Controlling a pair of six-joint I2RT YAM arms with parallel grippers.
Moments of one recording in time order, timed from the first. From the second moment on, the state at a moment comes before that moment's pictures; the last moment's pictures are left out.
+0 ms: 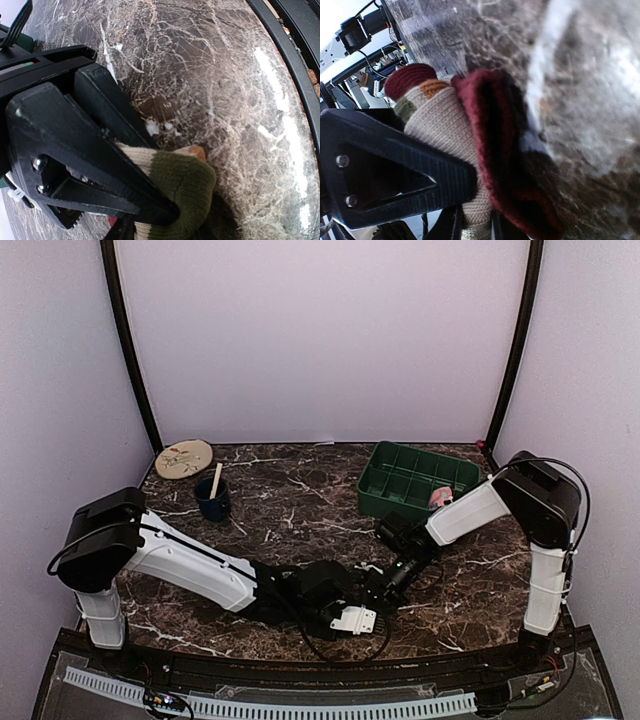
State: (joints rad) left arm -1.30 1.93 1.06 0.00 -0.11 0.70; right arm 0.77 1.97 0.95 -0.42 -1.12 0.46
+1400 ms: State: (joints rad) left arm -1.19 2.00 1.23 -0.19 0.16 0.38; right arm 0.68 1.38 0.65 -0.24 -0.63 0.74
